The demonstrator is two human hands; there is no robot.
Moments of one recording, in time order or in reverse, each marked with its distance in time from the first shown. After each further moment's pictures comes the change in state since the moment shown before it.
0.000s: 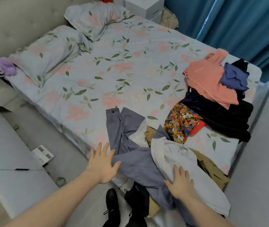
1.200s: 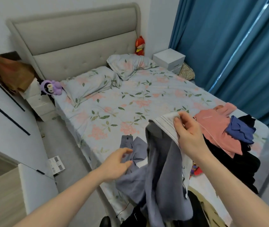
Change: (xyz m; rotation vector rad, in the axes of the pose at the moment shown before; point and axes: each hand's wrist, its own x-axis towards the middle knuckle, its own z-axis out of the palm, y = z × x) left_hand -0.113 0.020 -0.123 -0.783 0.312 0.103; right_hand -0.190 -0.139 -0.336 0.940 0.467 -1.047
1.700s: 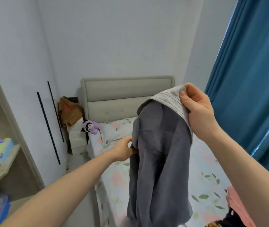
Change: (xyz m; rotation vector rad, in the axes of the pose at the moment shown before) left_hand 0.000 0.053 -0.200 -0.129 0.433 0.130; right_hand 0.107 -0.232 0.049 0.363 -0.272 -0.466
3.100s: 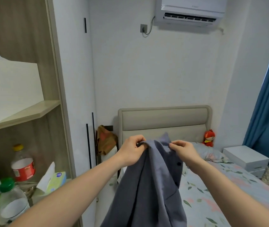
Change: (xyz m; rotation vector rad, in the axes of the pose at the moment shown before) left_hand -0.014 -0.039 -0.237 0.058 0.413 0.187; right_hand 0.109 0.168 0.187 -0.303 -0.012 0.557
